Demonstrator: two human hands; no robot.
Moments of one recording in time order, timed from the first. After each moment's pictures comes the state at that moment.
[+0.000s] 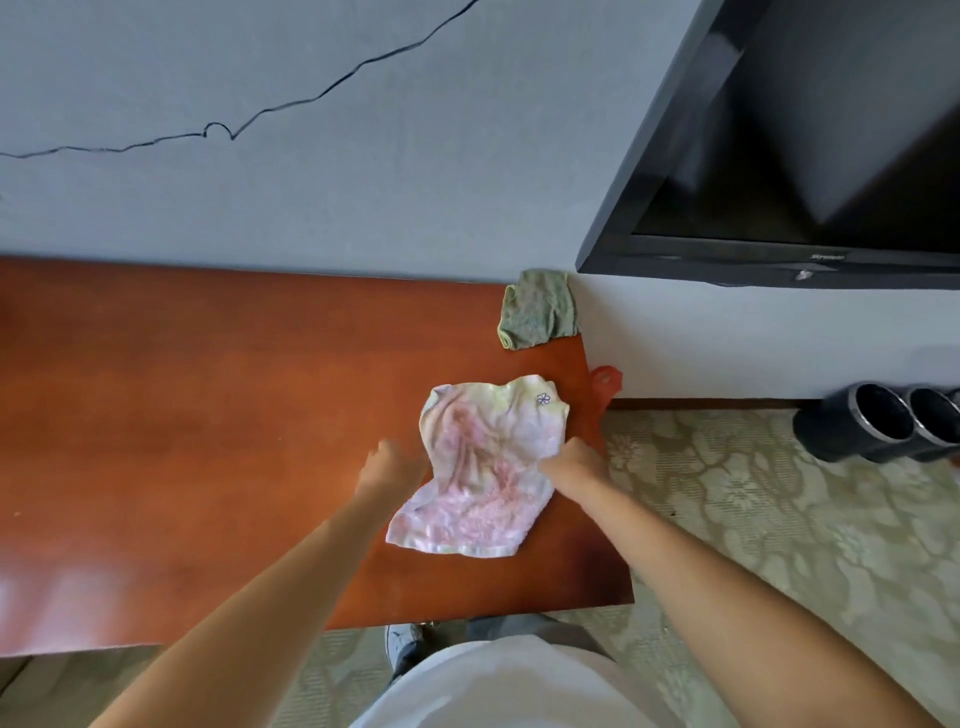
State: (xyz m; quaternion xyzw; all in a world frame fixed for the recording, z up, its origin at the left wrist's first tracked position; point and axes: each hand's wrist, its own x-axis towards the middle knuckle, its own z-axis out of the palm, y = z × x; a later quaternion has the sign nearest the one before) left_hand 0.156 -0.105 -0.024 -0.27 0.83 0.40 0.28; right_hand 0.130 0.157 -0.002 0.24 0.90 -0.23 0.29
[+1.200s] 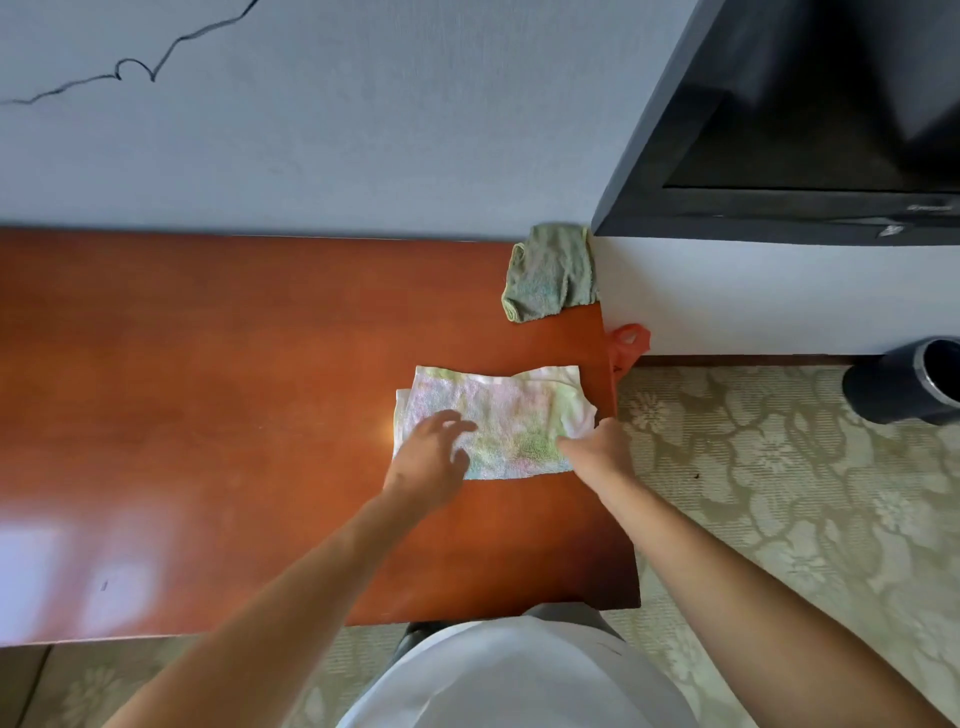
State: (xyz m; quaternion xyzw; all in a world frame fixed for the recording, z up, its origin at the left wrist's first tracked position) left_hand 0.137 -0.049 -0.028 -0.01 0.92 0.33 0.22; right_hand 0.096 0.191 -0.047 0.33 0.86 -0.30 0.25
